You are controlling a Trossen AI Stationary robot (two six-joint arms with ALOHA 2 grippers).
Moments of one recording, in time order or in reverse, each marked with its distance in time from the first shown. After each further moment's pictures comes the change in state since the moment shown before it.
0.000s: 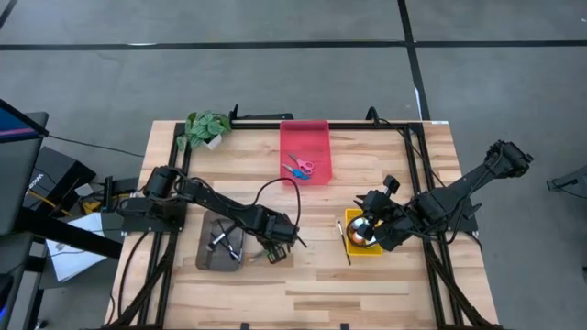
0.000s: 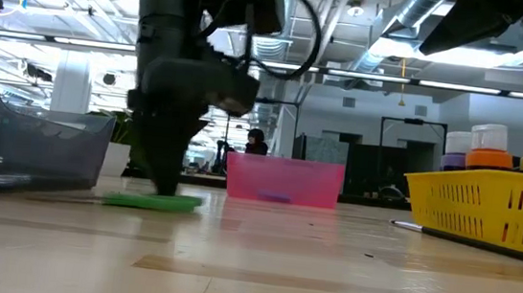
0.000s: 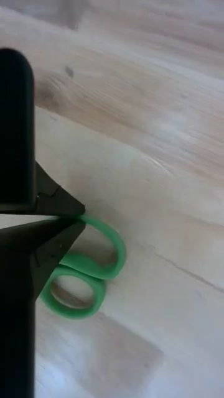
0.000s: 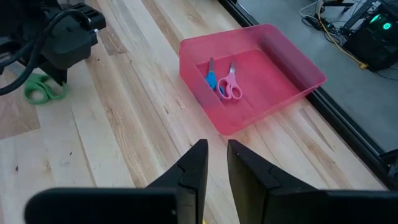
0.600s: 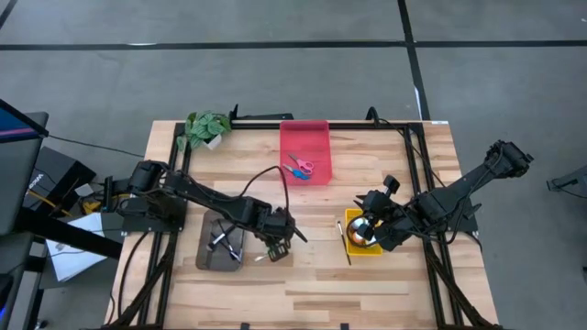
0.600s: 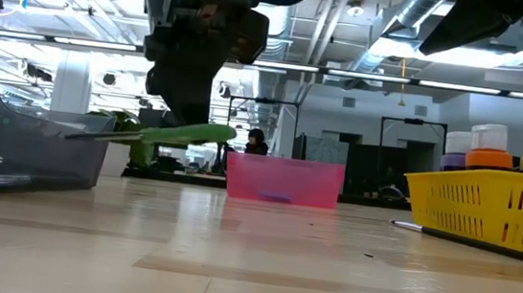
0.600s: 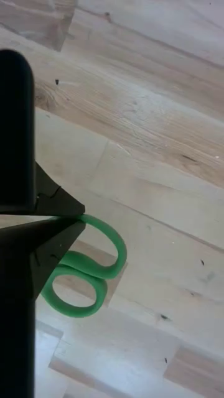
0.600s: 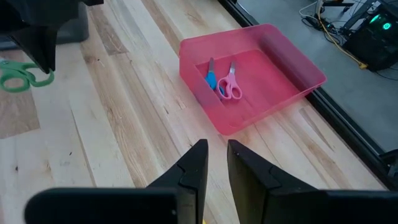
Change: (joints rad) left arm -0.001 -0.144 0.002 0.038 -0.002 0.022; right arm 0.000 0.000 0.000 -0.001 0.000 0.000
